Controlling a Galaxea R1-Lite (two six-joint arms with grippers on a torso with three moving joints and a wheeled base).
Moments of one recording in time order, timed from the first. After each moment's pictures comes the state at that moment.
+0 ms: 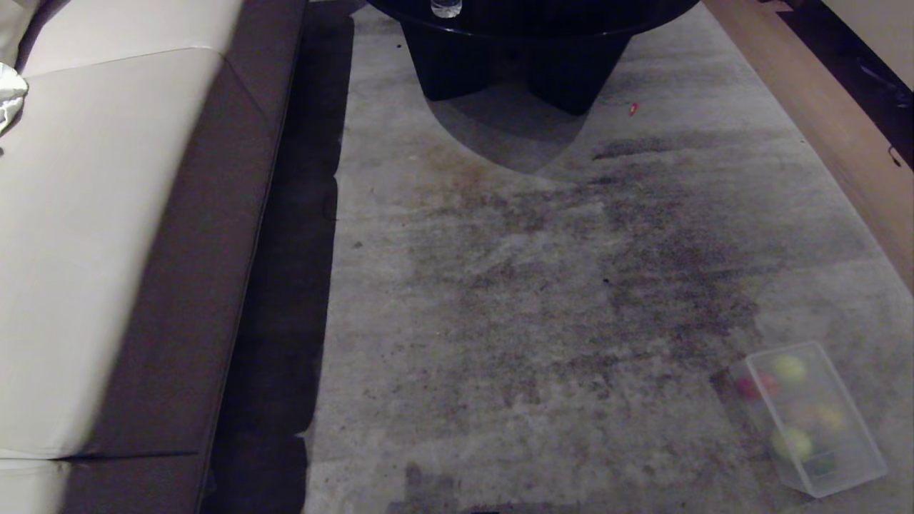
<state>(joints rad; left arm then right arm) 0.00 0.00 0.00 0.00 0.05 -0.05 0.01 0.00 0.00 -0.03 0.00 0.03</state>
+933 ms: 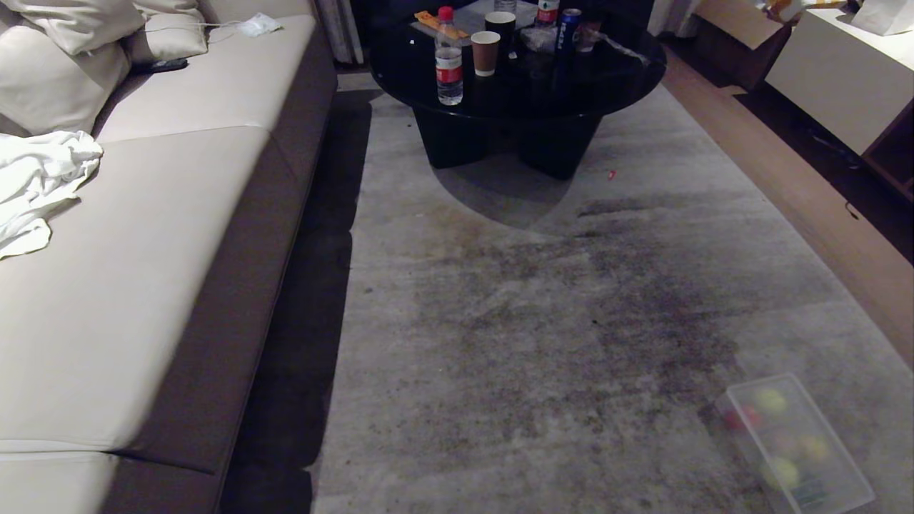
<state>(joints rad) 0.00 0.00 0.00 0.00 0.05 -0.05 0.01 0.00 0.00 -0.03 0.00 0.03</state>
